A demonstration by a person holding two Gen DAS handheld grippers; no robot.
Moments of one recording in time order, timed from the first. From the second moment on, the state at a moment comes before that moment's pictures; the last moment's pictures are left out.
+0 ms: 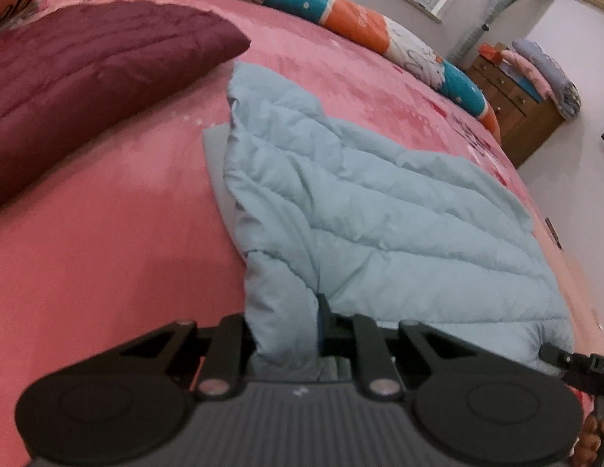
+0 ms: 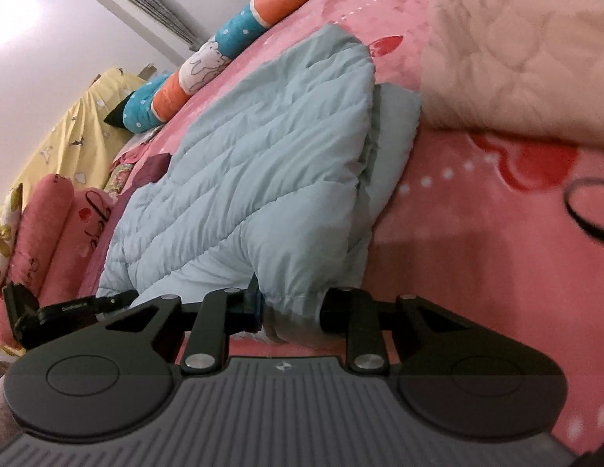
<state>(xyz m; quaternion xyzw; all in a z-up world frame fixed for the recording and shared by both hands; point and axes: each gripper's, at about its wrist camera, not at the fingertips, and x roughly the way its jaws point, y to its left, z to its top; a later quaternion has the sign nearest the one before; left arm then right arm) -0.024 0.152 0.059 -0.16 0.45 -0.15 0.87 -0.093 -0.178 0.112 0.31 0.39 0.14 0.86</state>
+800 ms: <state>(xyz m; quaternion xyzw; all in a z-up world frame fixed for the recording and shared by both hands) -0.117 0.154 0.126 -0.05 0.35 -0.12 0.93 -0.168 -0.194 0.165 0.23 0.25 0.00 0.94</state>
